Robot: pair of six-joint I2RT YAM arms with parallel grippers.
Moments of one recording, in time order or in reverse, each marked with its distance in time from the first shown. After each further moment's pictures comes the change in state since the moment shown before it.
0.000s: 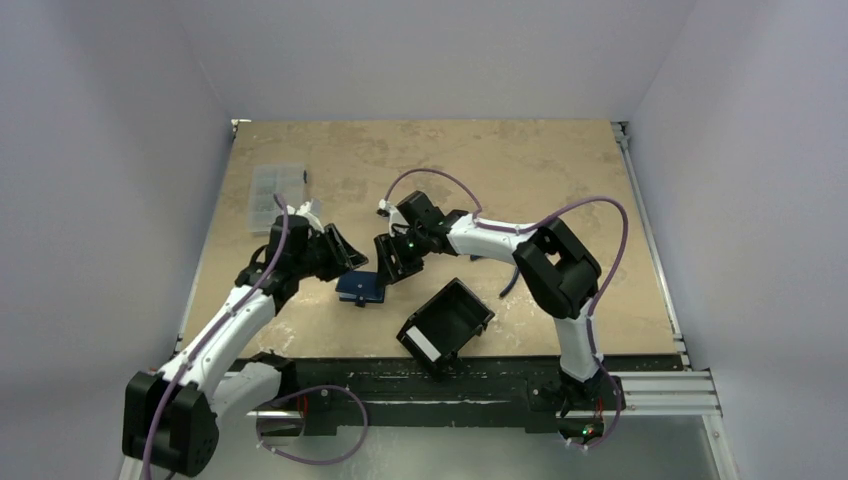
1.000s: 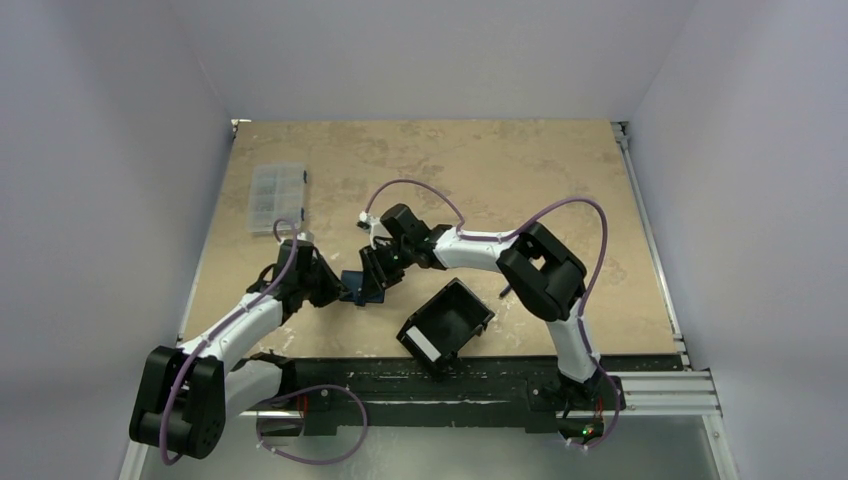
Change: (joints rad) left arm 0.049 0.143 -0.202 0.072 -0.147 -0.013; right arm 0.084 0.035 -0.020 0.191 -0.062 0.024
